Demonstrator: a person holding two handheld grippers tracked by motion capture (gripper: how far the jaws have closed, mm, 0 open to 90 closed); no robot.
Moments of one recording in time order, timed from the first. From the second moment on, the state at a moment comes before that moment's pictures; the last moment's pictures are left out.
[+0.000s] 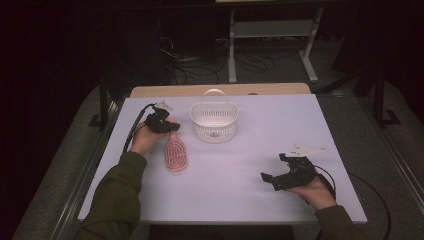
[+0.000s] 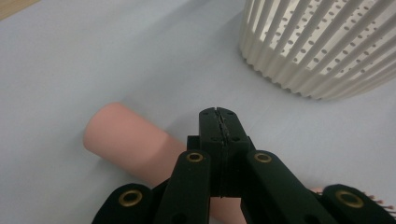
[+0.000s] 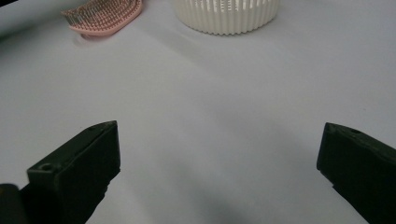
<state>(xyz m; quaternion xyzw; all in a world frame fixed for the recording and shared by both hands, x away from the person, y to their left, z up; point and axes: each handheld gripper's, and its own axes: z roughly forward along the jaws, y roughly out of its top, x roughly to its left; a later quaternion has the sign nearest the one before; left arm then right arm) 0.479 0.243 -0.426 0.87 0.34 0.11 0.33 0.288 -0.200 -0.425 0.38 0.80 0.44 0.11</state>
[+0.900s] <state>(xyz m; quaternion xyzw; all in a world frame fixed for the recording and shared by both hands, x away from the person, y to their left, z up) 0.463 0.285 -0.425 0.88 0.36 0.13 0.29 0.289 -0.200 -0.425 0.39 0.80 0.44 0.11</state>
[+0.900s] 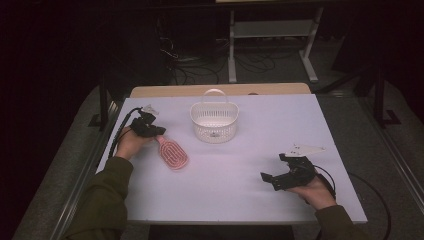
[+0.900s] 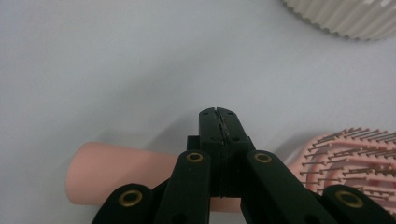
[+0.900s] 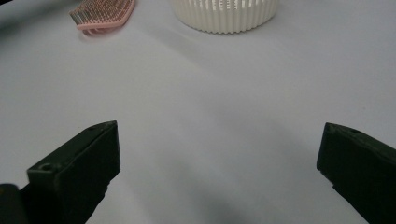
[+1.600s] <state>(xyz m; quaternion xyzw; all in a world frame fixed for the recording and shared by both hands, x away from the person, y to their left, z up) 0.440 0.299 -0.423 0.89 0.36 0.12 0.26 0.288 -0.200 -0.425 0.39 0.80 0.44 0.11</state>
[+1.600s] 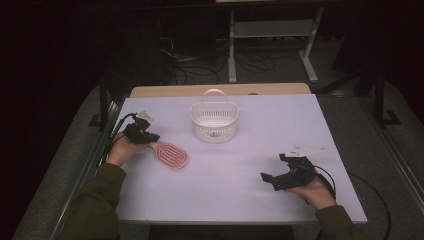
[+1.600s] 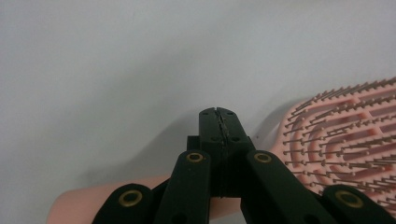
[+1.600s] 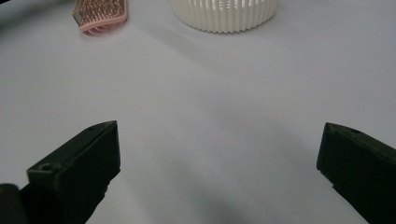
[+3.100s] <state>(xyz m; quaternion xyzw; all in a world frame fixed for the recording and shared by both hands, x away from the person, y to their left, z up) 0.391 0.339 -0.428 0.89 0.37 0.11 0.25 0.289 -0.197 -0.426 0.39 0.80 0.44 0.11</state>
